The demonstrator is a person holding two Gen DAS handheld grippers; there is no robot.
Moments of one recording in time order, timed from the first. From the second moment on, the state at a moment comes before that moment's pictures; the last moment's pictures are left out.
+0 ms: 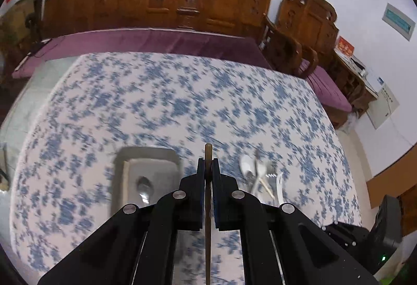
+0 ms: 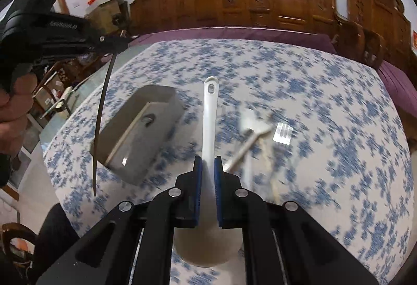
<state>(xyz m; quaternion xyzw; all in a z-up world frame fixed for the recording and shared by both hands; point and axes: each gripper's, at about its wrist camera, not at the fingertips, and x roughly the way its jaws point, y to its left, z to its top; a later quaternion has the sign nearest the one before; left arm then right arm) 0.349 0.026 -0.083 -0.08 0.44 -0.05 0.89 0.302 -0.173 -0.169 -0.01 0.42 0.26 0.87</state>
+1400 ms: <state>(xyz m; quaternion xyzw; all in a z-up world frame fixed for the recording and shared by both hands) 0.351 0.123 -0.158 -0.04 0.46 -0.01 0.89 0.333 -0.037 -0.170 -0.03 0.42 0.30 0.86</state>
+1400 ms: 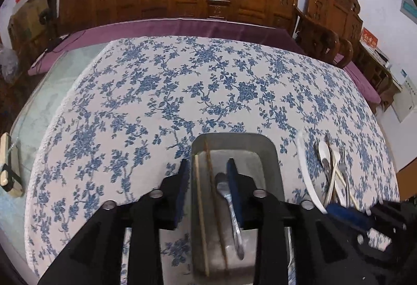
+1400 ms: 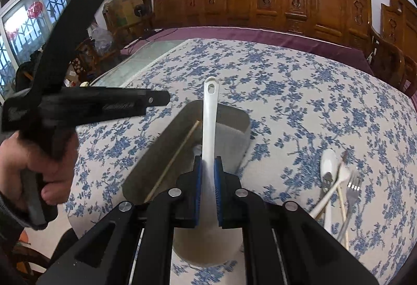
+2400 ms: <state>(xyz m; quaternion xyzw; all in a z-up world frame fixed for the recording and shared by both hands) 0.281 0.162 -0.149 0.01 0.41 0.01 0.91 0.358 0.017 -0.223 -0.01 0.46 0.29 0.84</state>
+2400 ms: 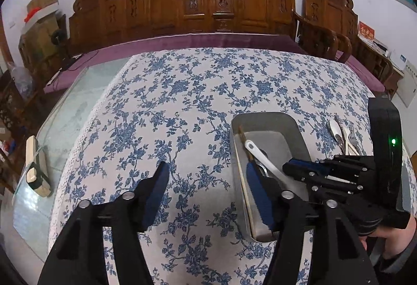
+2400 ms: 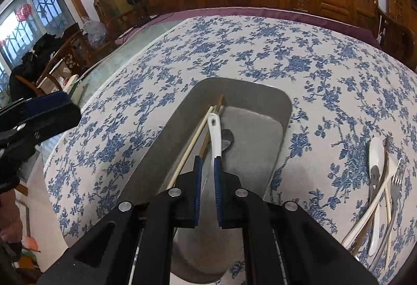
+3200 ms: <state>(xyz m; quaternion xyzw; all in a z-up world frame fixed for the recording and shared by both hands) 0.256 0.068 -0.141 0.03 0.36 -0.06 0.93 0.297 -0.185 -0.212 -0.06 0.43 0.21 0.88</state>
